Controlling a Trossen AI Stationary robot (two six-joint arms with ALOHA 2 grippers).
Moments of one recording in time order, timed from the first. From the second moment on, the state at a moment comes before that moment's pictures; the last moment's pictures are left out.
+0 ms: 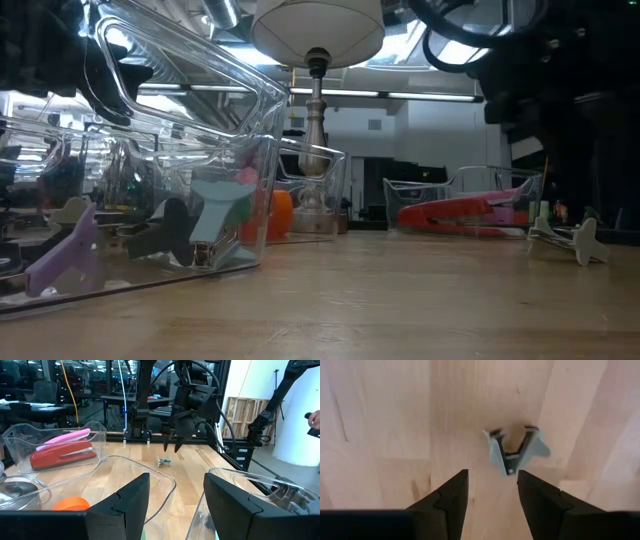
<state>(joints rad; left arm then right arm) -0.16 0.00 0.02 0.00 -0.05 -0.09 0.50 1.80 1.22 -1.12 0.08 0.39</state>
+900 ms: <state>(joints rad) -0.16 0.00 0.02 0.00 -0.05 -0.09 0.50 1.81 1.14 -0.95 0.08 0.52</state>
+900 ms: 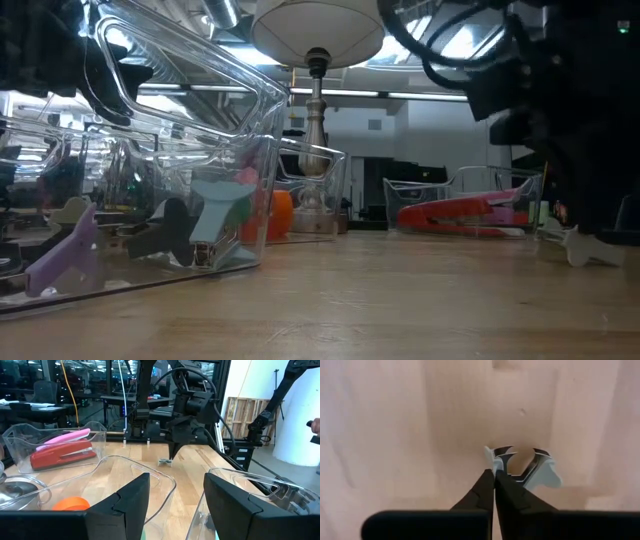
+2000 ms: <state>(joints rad) -0.16 0.00 0.02 0.00 -0.05 -0.09 0.49 1.81 1.45 -0.42 0.46 0.28</state>
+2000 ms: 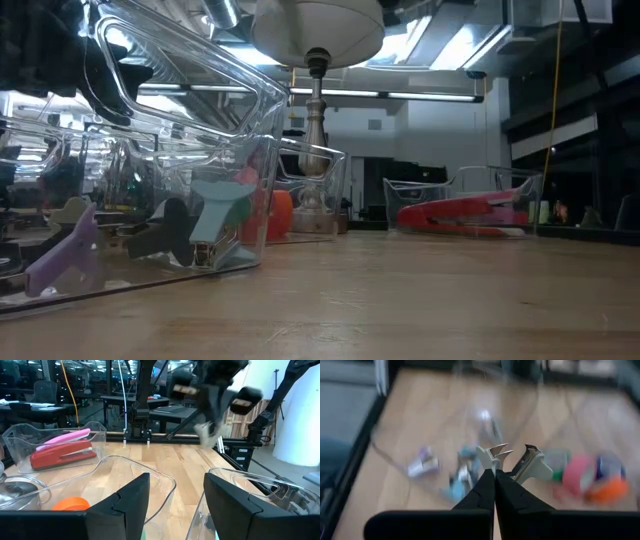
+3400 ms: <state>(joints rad) -0.16 0.00 0.02 0.00 -0.05 -0.09 0.36 2.05 1.45 0.38 -0.03 -0.13</state>
